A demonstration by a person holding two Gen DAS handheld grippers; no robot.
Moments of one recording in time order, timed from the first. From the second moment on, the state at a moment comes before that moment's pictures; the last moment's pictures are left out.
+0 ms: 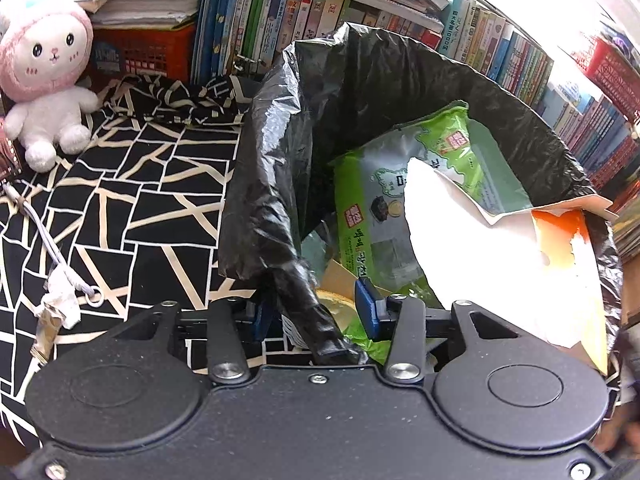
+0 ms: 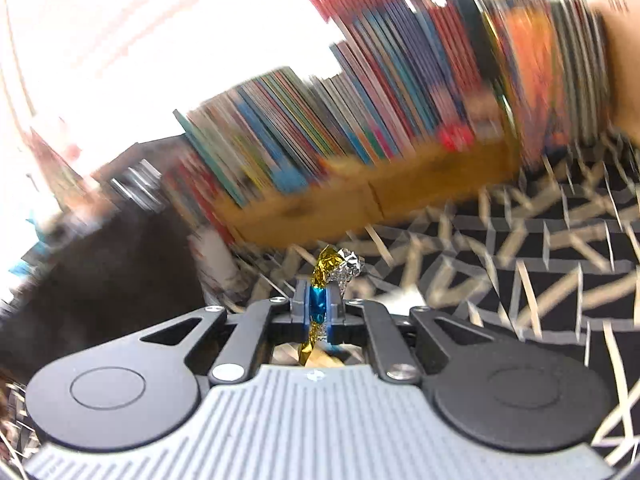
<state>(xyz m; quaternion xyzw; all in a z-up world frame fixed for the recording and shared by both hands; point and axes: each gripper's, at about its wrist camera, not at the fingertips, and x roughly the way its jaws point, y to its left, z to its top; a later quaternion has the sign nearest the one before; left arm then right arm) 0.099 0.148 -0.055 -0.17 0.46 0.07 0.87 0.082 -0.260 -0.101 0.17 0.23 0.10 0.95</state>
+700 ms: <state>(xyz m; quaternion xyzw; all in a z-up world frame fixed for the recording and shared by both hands) 0.098 0.148 -0.064 -0.17 0.46 0.07 0.87 0.086 -0.097 -0.001 0.09 0.16 0.30 0.94</state>
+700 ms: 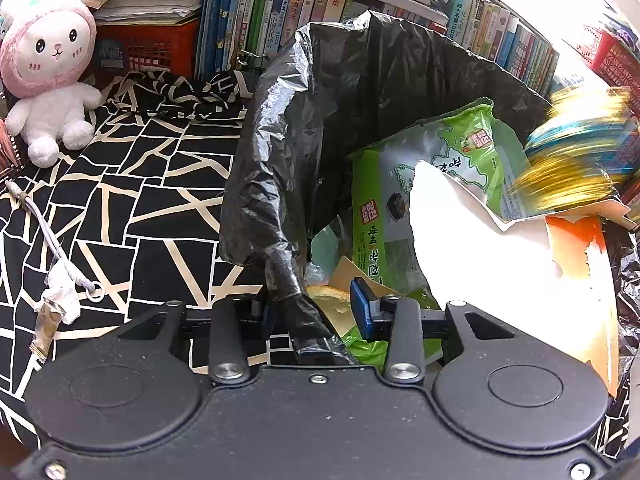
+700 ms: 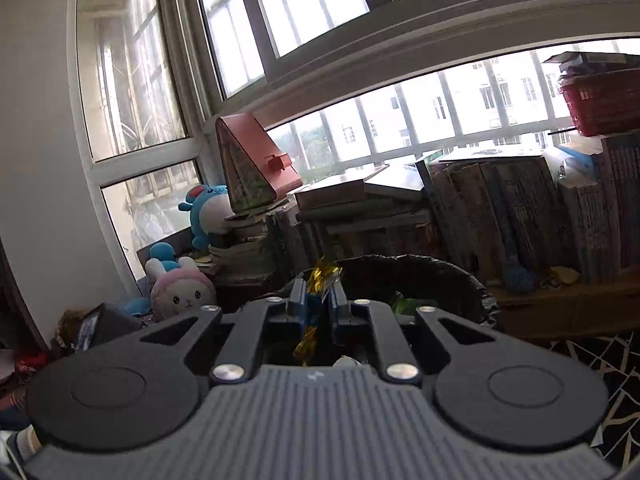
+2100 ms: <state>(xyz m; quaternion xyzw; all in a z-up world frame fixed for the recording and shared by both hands) 0.105 0.145 -0.060 -0.16 0.45 0.08 0.87 0.135 -0.244 -0.219 0.10 0.34 0.05 0.93</state>
